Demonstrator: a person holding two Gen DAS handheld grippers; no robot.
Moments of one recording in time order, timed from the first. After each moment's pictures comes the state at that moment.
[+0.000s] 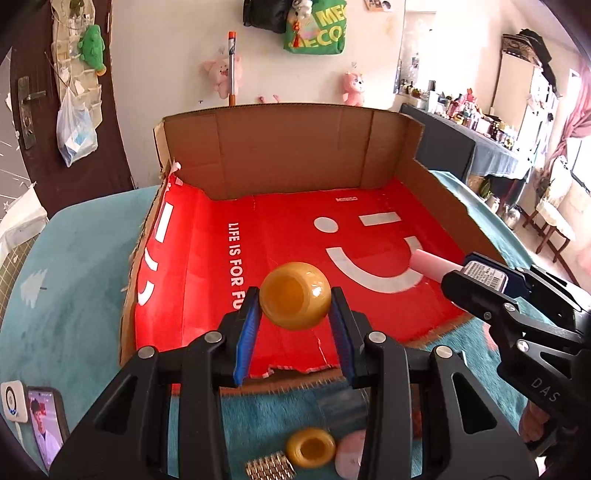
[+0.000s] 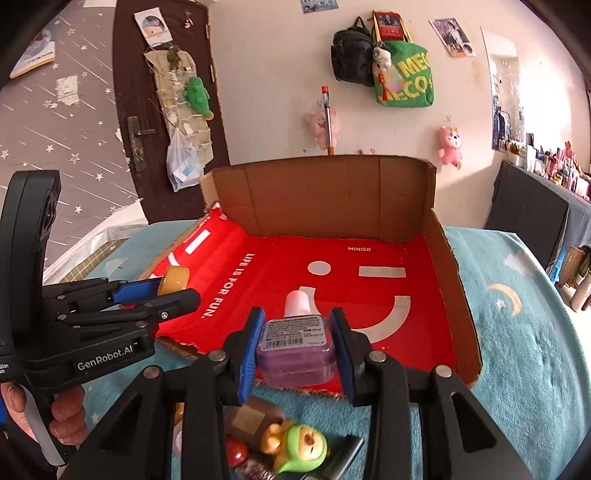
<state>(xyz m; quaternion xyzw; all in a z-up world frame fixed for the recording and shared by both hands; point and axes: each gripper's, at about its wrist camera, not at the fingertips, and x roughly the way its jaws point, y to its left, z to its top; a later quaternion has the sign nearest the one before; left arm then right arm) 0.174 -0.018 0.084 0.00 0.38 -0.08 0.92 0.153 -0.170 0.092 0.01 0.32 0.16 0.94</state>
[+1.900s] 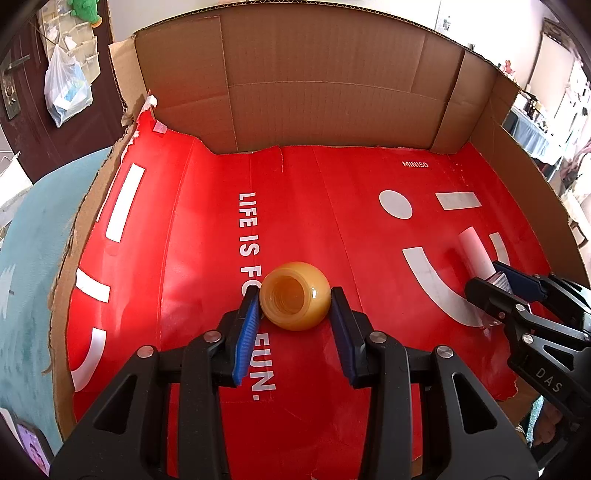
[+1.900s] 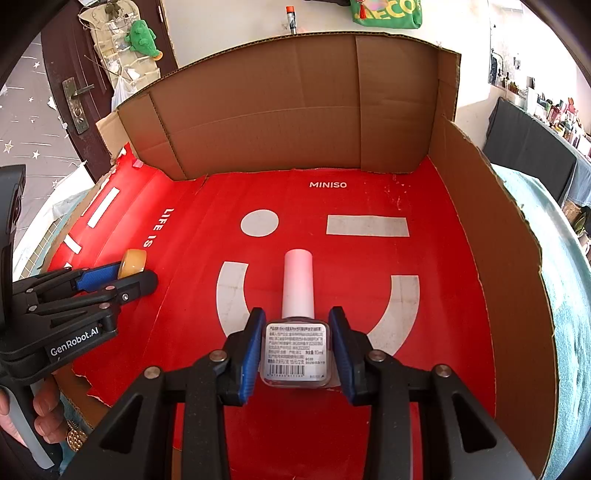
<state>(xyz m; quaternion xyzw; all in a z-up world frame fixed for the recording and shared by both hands) 0.275 -0.009 0.022 0.00 0.47 -0.05 0.88 0.266 -0.172 0.023 0.01 0.46 0.11 0.88</state>
